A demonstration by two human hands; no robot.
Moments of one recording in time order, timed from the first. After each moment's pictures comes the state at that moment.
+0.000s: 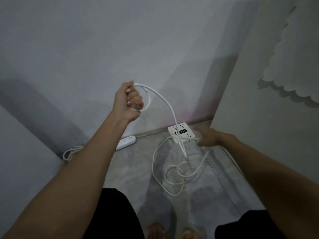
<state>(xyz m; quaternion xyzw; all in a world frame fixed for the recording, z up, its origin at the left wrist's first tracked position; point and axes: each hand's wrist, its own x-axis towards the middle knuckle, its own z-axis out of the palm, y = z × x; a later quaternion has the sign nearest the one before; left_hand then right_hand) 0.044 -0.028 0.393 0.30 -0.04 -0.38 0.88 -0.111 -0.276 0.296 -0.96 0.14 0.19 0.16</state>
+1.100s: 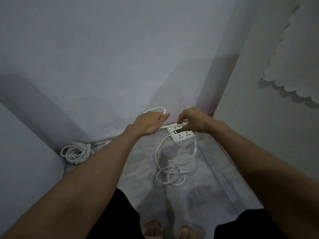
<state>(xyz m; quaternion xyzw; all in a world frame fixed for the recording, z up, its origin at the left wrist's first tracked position) 0.002 -0.060 0.341 0.92 -0.36 -0.09 0.15 -0.075 -0.244 0.342 -0.99 0.00 0.02 0.14</state>
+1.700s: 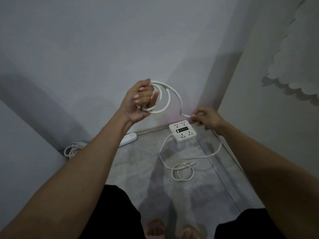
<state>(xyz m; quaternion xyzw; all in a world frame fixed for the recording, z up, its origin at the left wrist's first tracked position) 0.031 -0.033 0.393 0.06 -0.12 -0.64 0.75 -0.093 -0.267 0.327 -0.85 0.21 -0.04 0.49</state>
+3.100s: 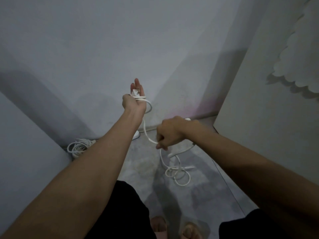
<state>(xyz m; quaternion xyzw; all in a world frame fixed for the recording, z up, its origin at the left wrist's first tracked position) 0.047 -0.050 0.369 0.03 0.18 -0.13 0.97 -0.071 -0.142 0.368 -0.97 -0.14 0.21 -0.01</state>
